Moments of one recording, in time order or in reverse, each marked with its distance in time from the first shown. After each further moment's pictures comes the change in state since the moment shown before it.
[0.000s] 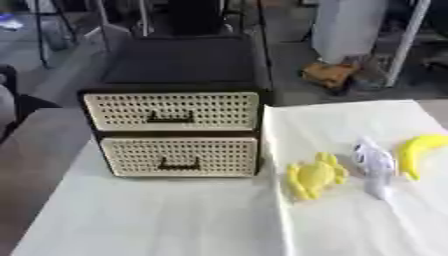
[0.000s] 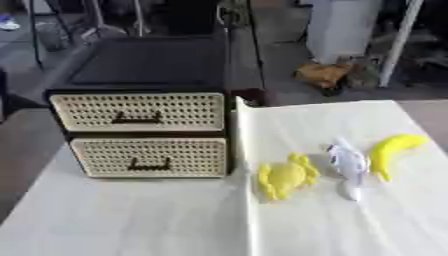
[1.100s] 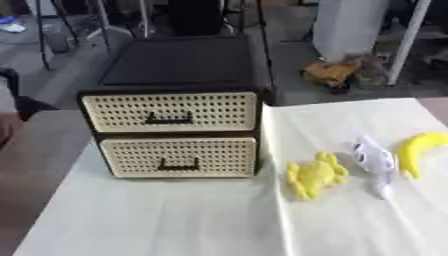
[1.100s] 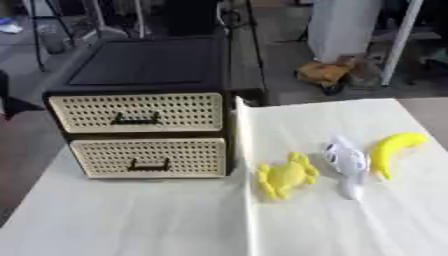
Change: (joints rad) left arm 0.049 0.189 -0.028 0.000 -0.226 -0.048 -0.142; right arm 0.000 0.000 0.000 0.000 -0.001 0.009 0.007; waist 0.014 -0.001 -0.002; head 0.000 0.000
